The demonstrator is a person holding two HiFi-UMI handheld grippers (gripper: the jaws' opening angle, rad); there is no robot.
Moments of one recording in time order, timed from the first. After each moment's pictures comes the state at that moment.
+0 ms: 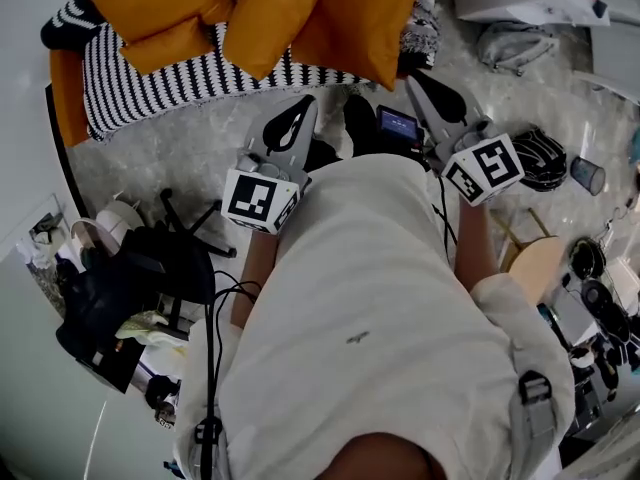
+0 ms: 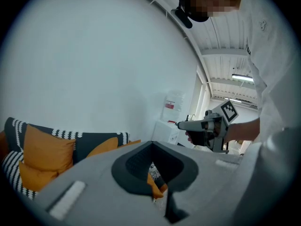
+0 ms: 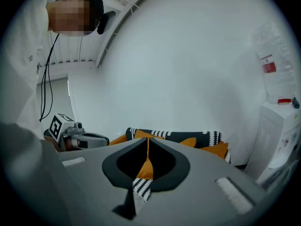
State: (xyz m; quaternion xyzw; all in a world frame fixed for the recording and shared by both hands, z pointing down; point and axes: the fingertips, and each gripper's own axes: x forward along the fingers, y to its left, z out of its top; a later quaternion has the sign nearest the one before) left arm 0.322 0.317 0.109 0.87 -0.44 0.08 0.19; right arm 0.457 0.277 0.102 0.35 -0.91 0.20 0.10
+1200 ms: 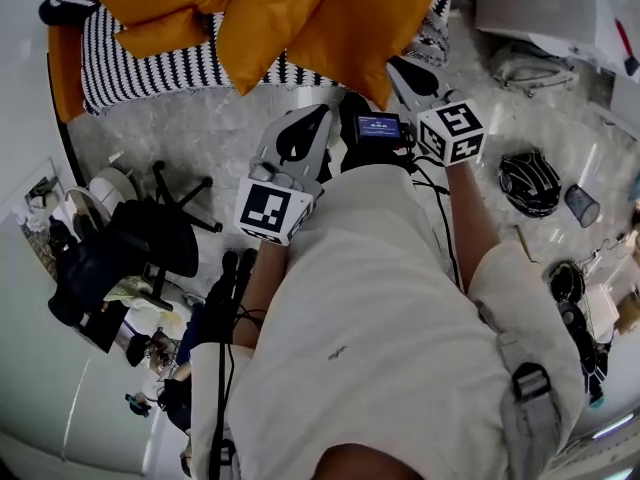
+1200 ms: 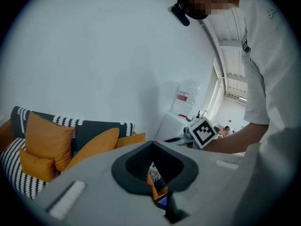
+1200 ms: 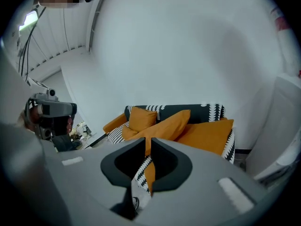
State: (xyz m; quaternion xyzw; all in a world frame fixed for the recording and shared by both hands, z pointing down) left arm 0.384 0.233 0.155 0.83 -0.48 0.12 0.26; right arm 0.477 0.161 0.268 0.29 -0.89 0.28 0.22
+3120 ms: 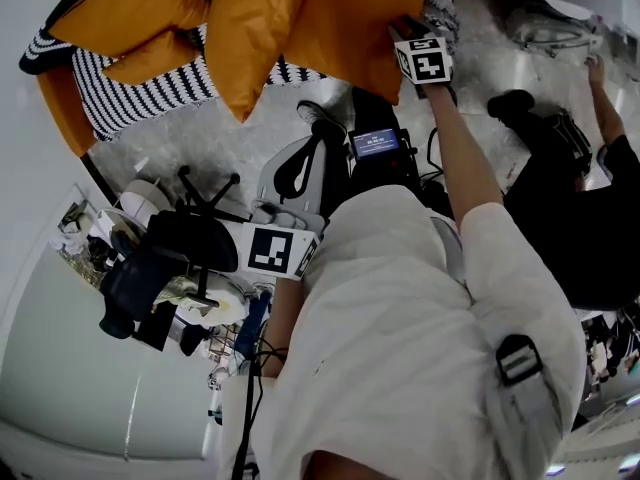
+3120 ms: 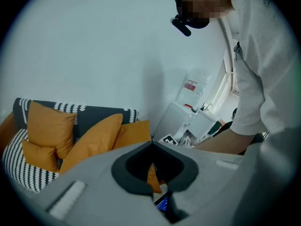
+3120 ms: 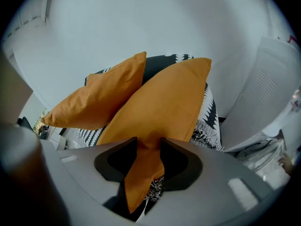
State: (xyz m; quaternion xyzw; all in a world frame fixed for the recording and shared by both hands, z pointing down) left arm 0.391 0.206 0.200 0.80 -0.47 0.18 0.33; right arm 0.541 0.088 0.535 0.40 -0.75 0.35 0.39
